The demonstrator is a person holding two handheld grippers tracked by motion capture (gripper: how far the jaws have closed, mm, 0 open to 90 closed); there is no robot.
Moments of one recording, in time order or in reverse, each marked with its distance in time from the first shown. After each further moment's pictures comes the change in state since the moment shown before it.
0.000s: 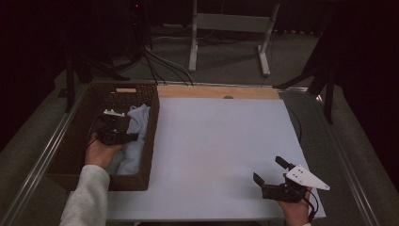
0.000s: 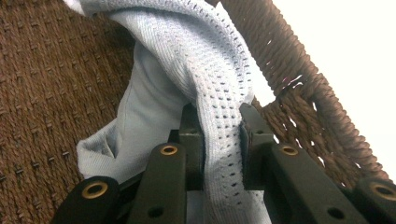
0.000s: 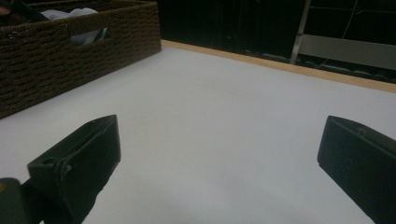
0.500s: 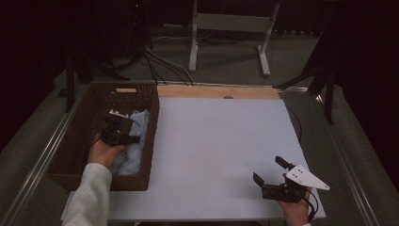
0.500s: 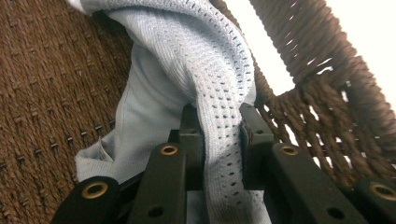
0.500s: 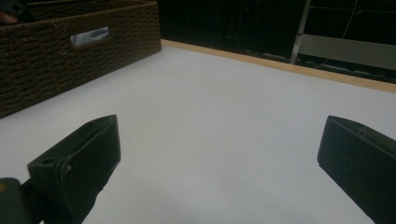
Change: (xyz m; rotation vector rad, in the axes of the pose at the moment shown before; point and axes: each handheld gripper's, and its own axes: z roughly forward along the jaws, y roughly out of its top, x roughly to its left) left arm 0.002 0.000 0.014 0.072 0.000 -0.008; right arm 0.000 0.000 0.000 0.001 0.000 -0.002
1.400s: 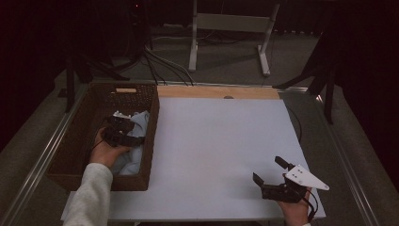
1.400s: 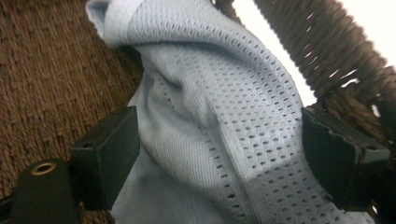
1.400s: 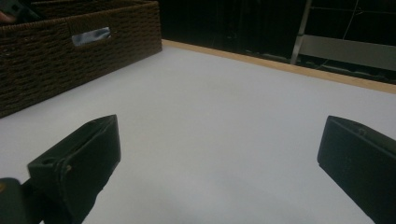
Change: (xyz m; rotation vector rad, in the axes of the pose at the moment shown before) left arm -0.003 -0.001 0.011 -0.029 0.095 0.045; right arm 0.001 0.000 0.000 0.000 0.002 -0.004
